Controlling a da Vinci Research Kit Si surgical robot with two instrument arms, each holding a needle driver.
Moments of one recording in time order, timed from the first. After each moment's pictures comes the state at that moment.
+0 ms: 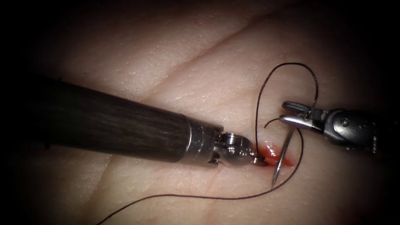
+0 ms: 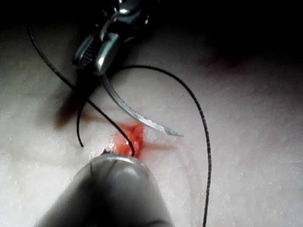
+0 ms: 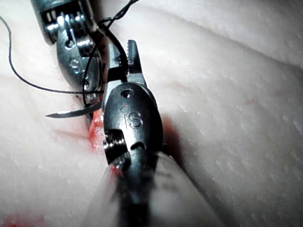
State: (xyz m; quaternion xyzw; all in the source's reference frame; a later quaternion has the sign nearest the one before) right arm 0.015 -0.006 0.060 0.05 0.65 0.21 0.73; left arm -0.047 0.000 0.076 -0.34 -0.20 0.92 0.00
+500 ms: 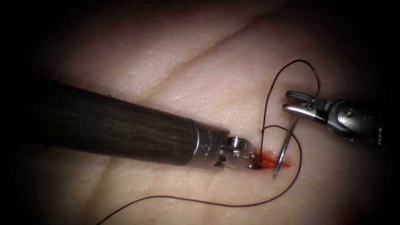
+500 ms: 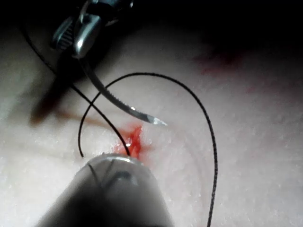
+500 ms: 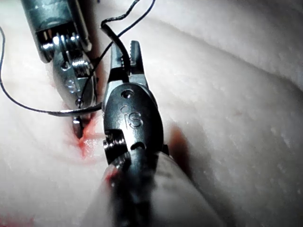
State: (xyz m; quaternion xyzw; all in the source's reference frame) right arm 0.015 -0.005 0.059 0.02 0.65 0.19 0.74; left arm -0.047 -0.003 0.076 -0.29 -0.27 0.92 -0.03
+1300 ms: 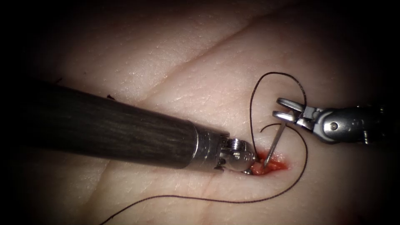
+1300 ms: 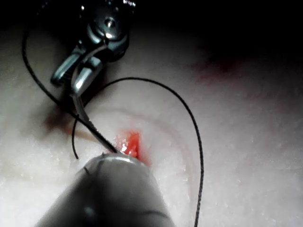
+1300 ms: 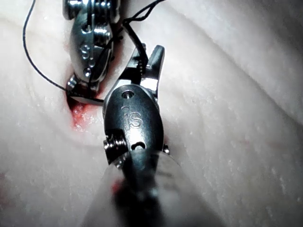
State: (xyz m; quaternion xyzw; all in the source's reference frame) right arm 0.016 -0.009 0.063 -0.06 0.65 0.09 0.75; left arm -0.047 -0.004 0.075 -0.31 -0.29 0.91 -0.03
